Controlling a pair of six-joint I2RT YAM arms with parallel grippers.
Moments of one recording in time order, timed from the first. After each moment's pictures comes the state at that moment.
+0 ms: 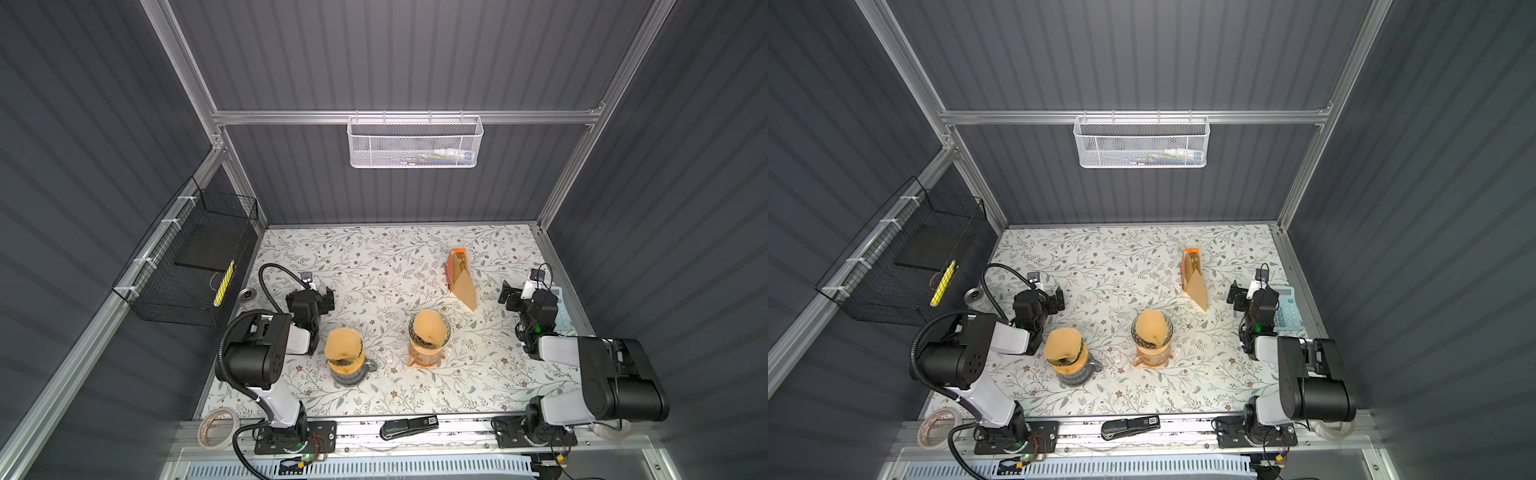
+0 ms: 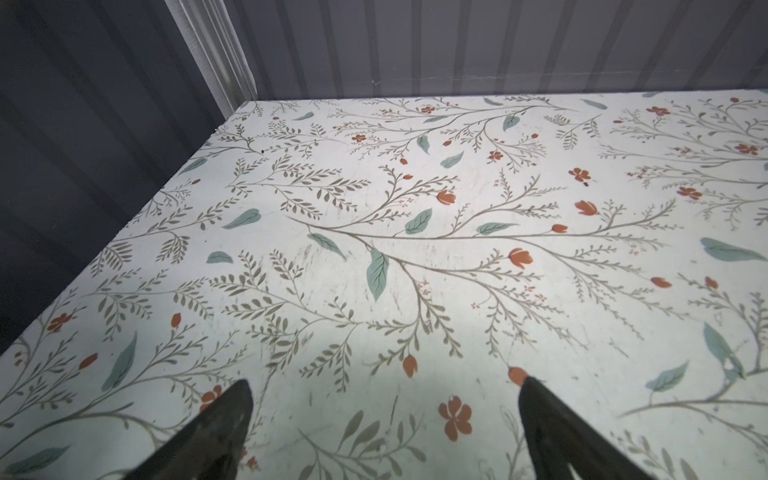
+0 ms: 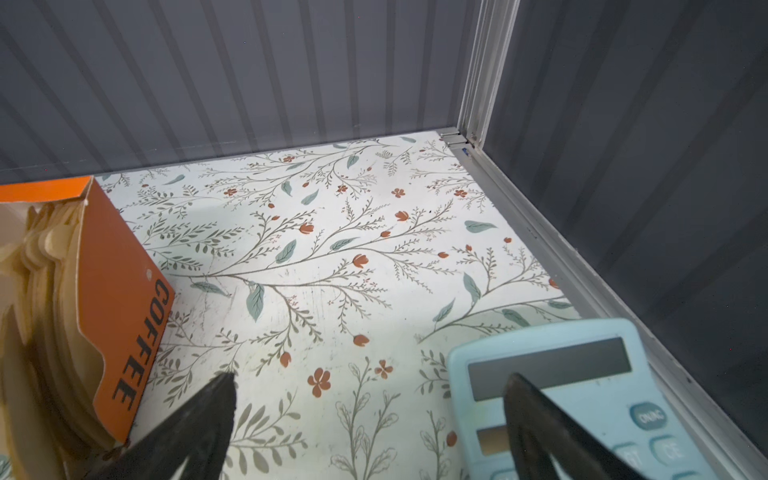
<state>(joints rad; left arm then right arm) -0.10 1.71 0.45 0.87 -0.22 0.00 -0.06 1.45 0.33 0.83 0.08 0.05</state>
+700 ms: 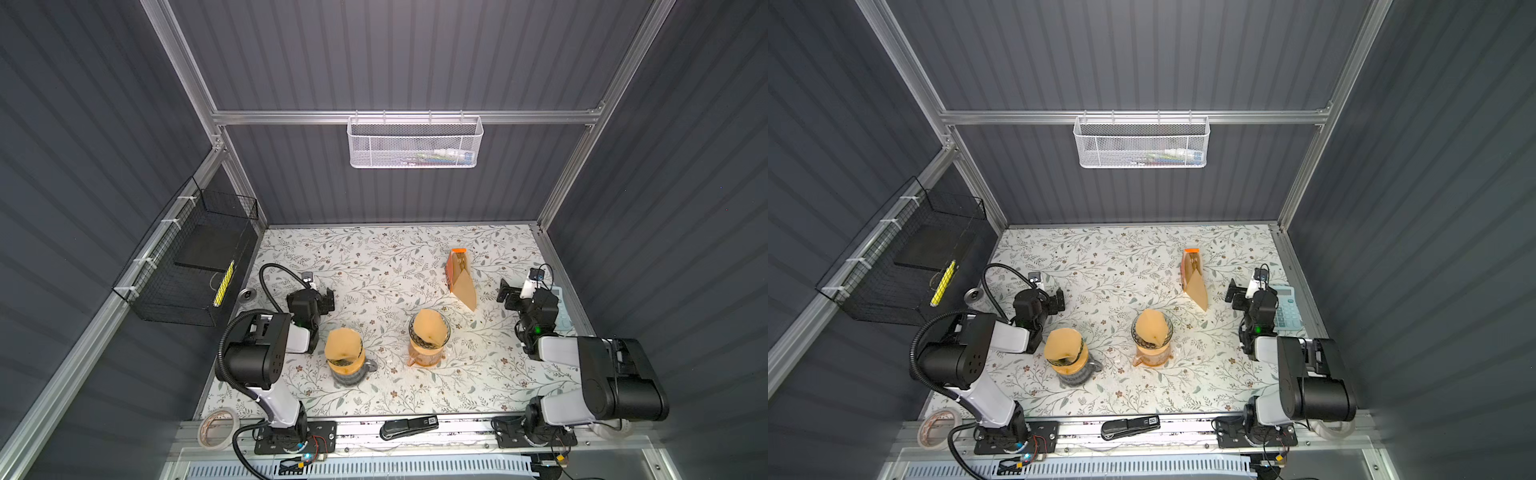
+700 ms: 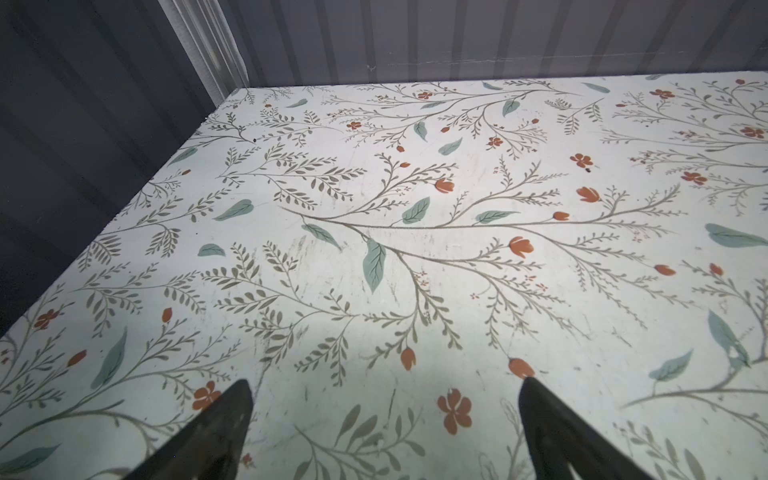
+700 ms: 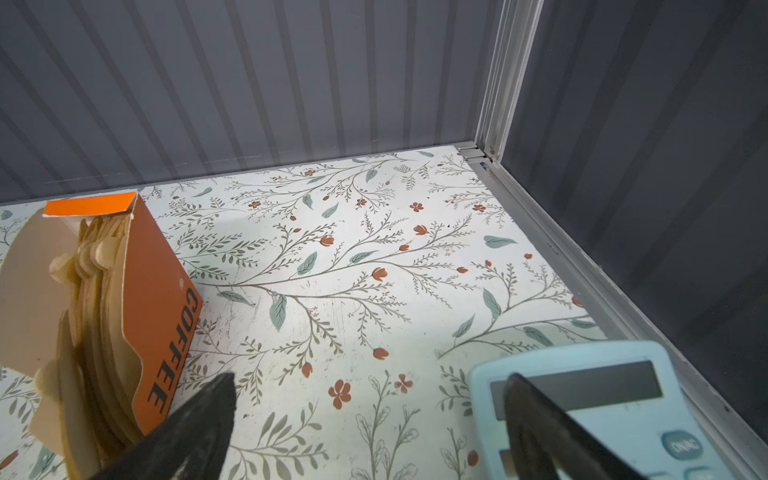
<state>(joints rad) -0.10 1.71 0.46 0.84 -0.22 0.00 -0.06 1.45 0.33 0.87 0.05 0.05</state>
